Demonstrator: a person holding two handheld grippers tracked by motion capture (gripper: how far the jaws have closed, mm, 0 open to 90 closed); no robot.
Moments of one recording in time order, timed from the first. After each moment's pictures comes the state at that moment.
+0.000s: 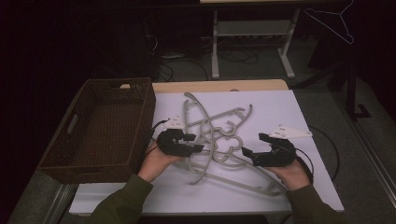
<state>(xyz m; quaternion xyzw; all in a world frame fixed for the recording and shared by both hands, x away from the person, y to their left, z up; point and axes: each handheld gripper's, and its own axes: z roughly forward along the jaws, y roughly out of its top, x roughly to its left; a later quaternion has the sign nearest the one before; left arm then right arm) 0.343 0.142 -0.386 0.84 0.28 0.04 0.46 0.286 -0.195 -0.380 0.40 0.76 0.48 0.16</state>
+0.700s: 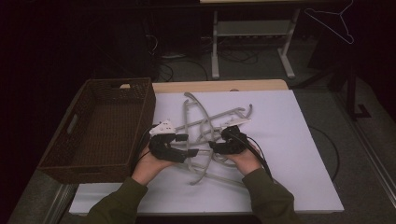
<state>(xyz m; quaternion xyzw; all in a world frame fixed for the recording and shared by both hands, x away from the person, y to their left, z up) 0.329 0.162 -0.386 0.83 0.27 0.05 0.49 0.345 -0.087 -0.410 0.45 0.80 0.38 0.12</state>
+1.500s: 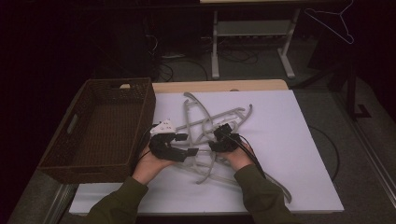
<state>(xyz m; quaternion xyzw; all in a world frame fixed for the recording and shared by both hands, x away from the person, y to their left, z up) 0.332 0.161 -0.389 0.83 0.28 0.05 0.49 0.366 -0.069 -0.433 0.47 0.81 0.31 0.12</state>
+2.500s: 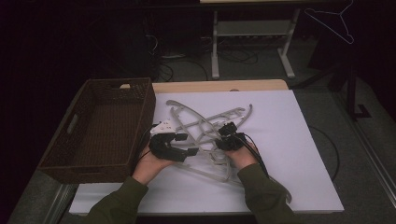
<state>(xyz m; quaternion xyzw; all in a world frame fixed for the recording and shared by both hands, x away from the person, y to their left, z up) 0.332 0.161 -0.389 0.83 0.28 0.05 0.49 0.370 -0.082 -0.432 0.49 0.81 0.29 0.12</state>
